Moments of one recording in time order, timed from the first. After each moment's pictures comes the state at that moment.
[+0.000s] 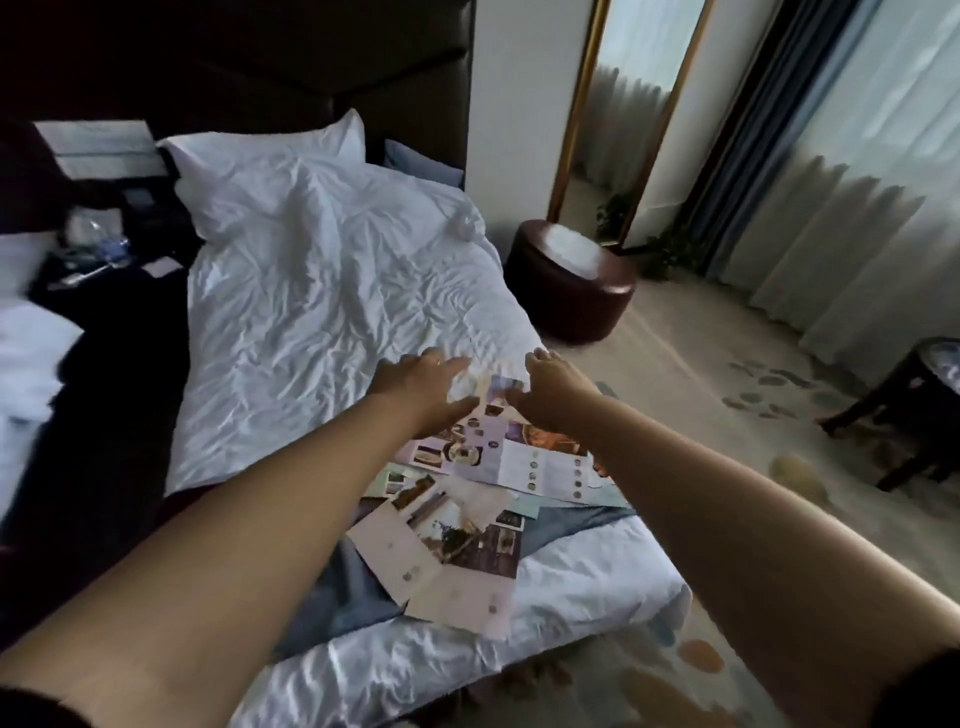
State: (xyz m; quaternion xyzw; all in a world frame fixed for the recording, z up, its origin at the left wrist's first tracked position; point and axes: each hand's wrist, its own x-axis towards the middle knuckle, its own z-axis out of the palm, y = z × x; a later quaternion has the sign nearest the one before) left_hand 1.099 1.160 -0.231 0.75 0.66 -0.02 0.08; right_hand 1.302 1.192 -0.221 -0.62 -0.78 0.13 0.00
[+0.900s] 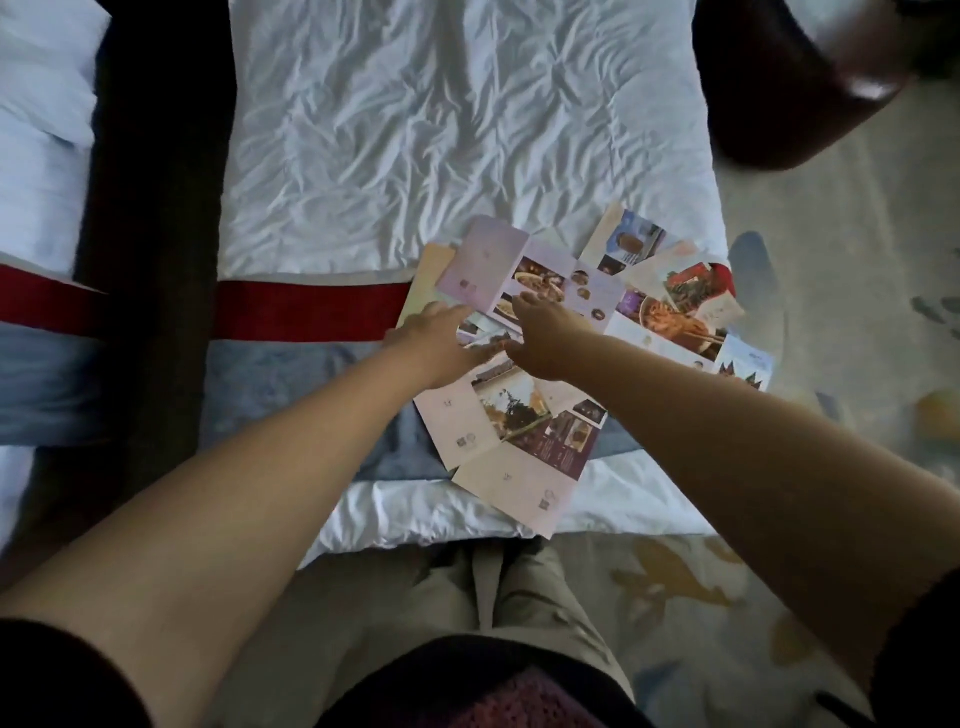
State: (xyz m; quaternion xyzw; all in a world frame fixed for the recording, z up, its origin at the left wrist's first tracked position) left_hand 1.001 1.231 -0.448 0.53 0.76 -0.03 0.37; right_hand 1.162 1.316 -0.445 -0.43 -0.85 0.22 -0.21
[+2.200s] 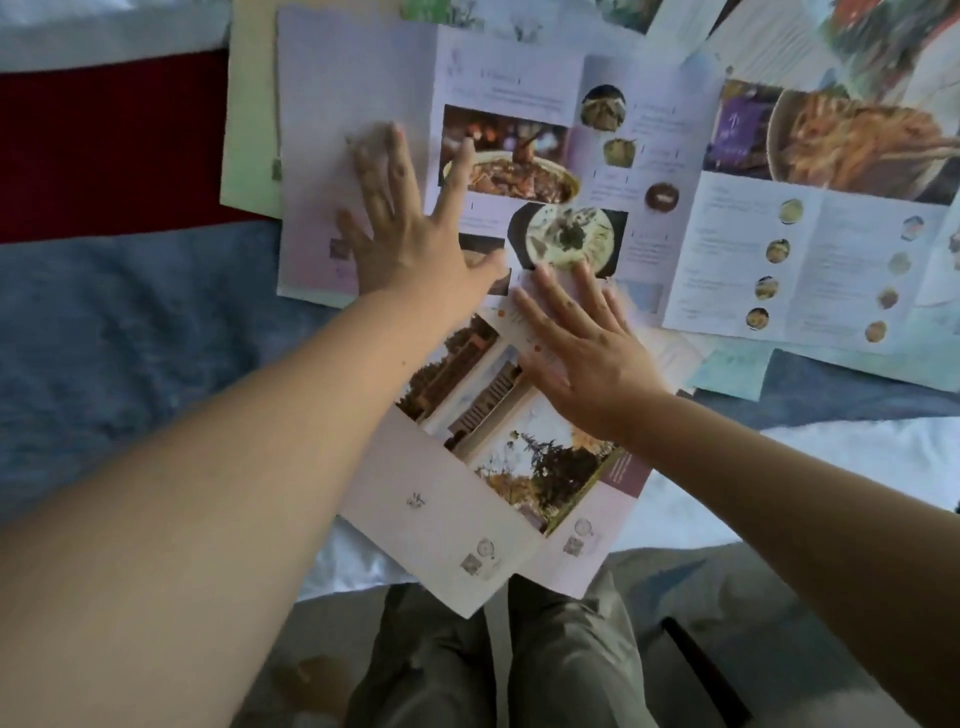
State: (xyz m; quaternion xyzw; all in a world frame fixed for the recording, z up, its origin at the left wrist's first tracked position) left_hand 1.046 1.322 -0.818 0.54 0.79 -0.07 0.27; right_hand 1.273 1.308 -0.824 -0.39 -0.84 0.31 -0.19
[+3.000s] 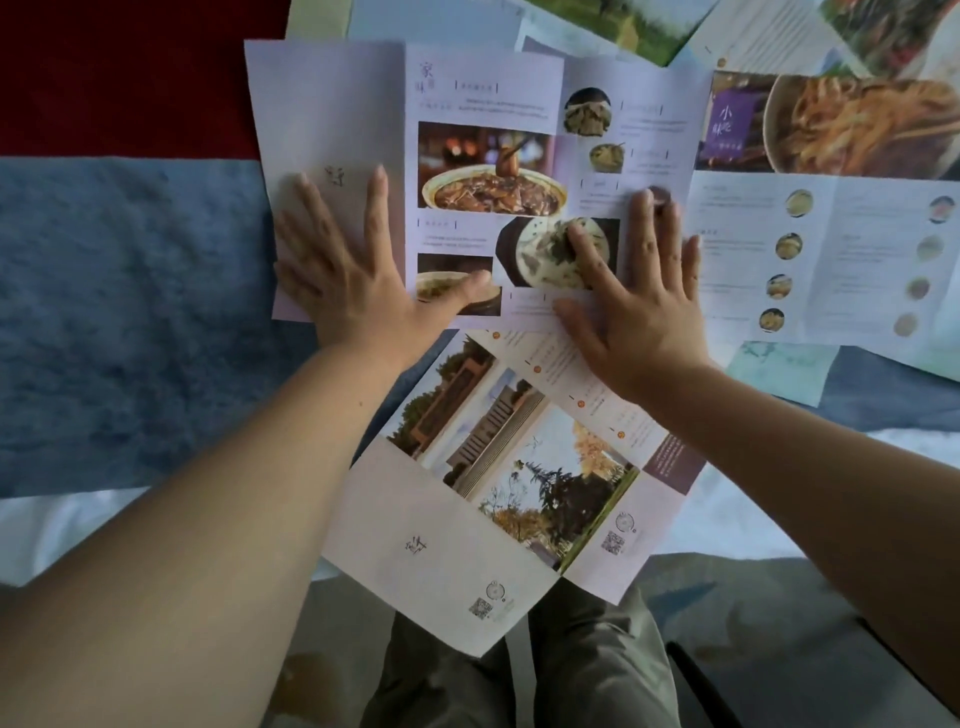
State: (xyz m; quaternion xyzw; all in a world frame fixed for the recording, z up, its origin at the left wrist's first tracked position) left_hand 1.009 1.214 -0.842 0.40 0.88 0.01 0.26; right_hand 1.260 1.306 -0.852 -0.45 -0.87 0.17 -0.14
